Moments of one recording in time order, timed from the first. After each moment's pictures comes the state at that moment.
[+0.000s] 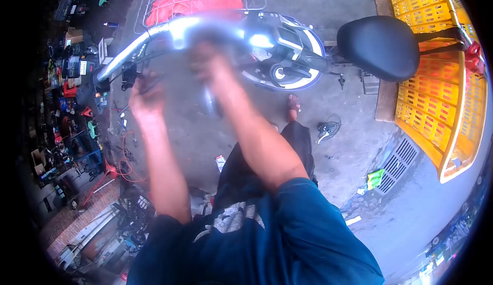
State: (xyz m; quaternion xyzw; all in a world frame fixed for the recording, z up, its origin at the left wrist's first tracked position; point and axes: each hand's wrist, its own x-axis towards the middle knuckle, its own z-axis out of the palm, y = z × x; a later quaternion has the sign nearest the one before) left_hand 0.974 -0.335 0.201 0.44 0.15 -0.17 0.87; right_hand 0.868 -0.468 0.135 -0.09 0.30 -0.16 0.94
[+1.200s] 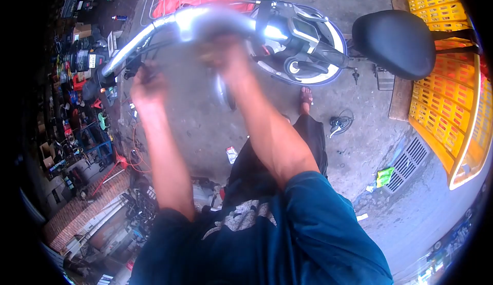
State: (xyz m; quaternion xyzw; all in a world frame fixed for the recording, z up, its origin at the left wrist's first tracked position) left_hand 0.999 -0.331 0.205 0.44 0.19 -0.16 0.87; right_hand 0.867 -0.476 0.135 -0.01 0.25 -0.20 0.95
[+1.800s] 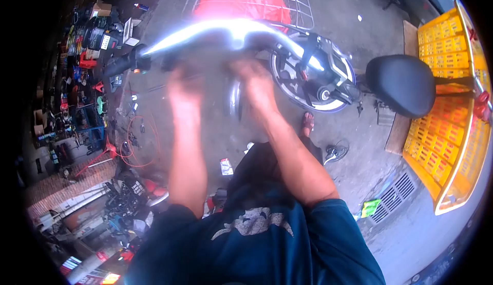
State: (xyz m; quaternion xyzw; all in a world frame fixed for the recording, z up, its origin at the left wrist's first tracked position) left_hand 0.975 -0.330 0.192 0.42 0.16 -0.21 0.87; right_hand 0.841 -0.452 0.194 -0.37 0.33 -0.15 0.85
